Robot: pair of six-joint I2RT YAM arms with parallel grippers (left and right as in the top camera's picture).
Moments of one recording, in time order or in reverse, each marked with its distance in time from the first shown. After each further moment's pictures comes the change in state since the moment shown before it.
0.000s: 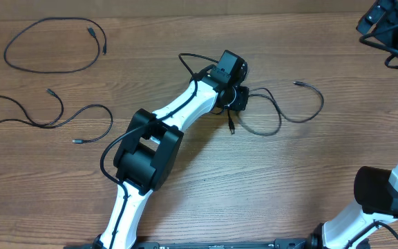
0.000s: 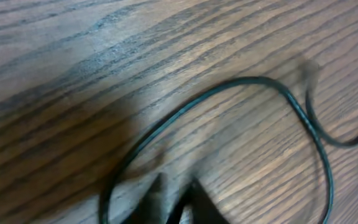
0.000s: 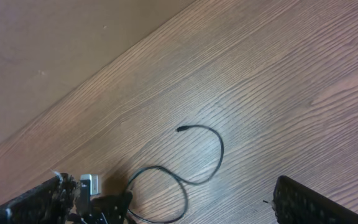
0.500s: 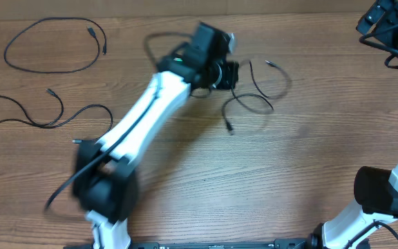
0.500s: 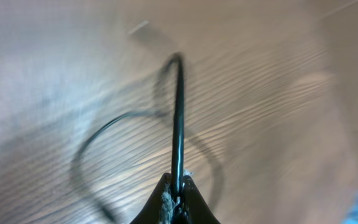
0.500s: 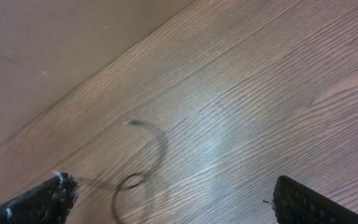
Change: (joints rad) left arm 0.083 -0.385 0.000 -0.147 0.118 -0.053; right arm 0.000 0.000 0.000 0.000 -0.001 0.000
